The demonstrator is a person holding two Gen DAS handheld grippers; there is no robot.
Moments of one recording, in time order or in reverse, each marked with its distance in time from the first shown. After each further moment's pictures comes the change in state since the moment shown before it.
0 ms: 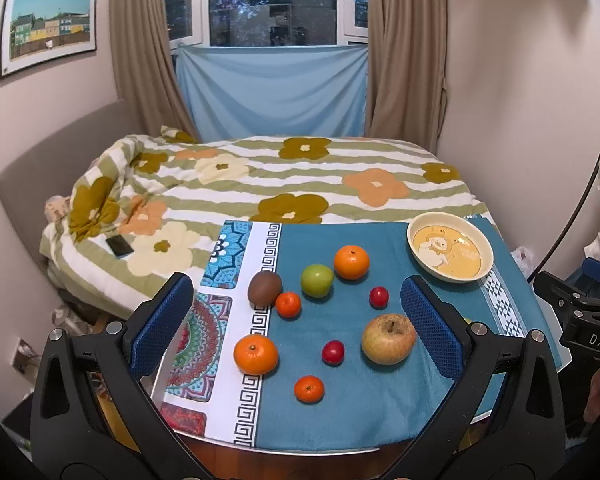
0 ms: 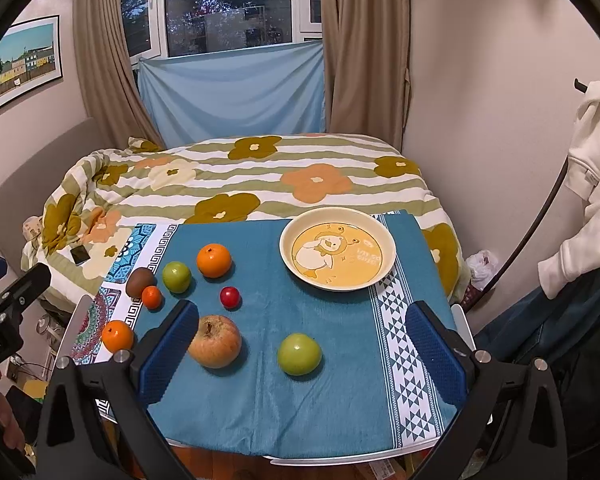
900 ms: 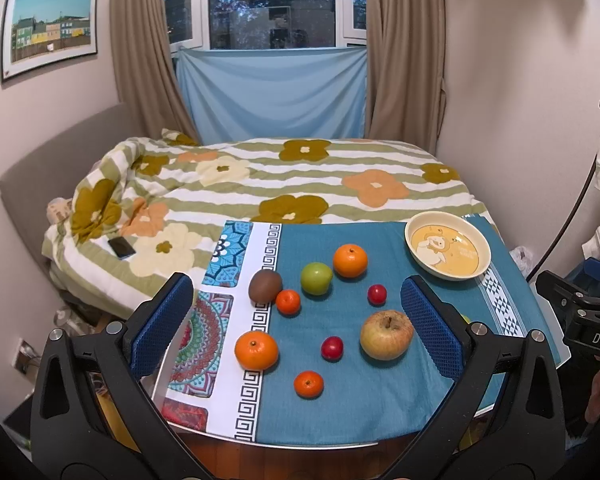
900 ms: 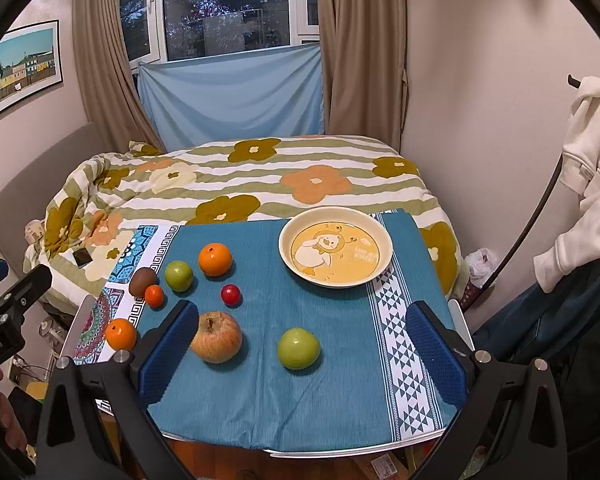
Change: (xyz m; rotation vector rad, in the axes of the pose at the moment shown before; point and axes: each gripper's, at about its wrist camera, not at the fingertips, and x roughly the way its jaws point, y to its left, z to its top) left arm -0.002 0.001 0.000 0.001 -0.003 0.001; right arm -0.003 -0.001 -0.001 0.004 -0.002 0.010
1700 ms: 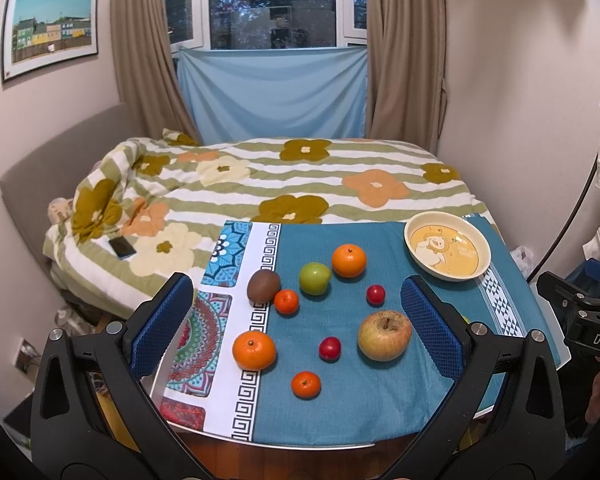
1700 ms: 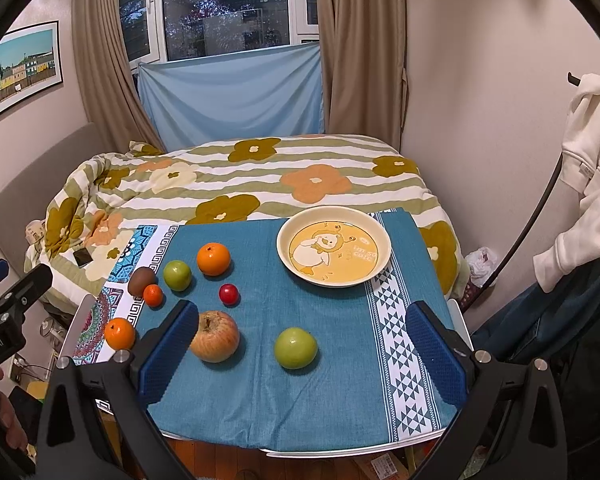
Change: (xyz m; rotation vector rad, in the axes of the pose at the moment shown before) left arm -0.002 0.002 -0.003 -0.001 -0.002 0.002; right arm 0.000 -0.001 -0.001 0.004 -0.001 0.003
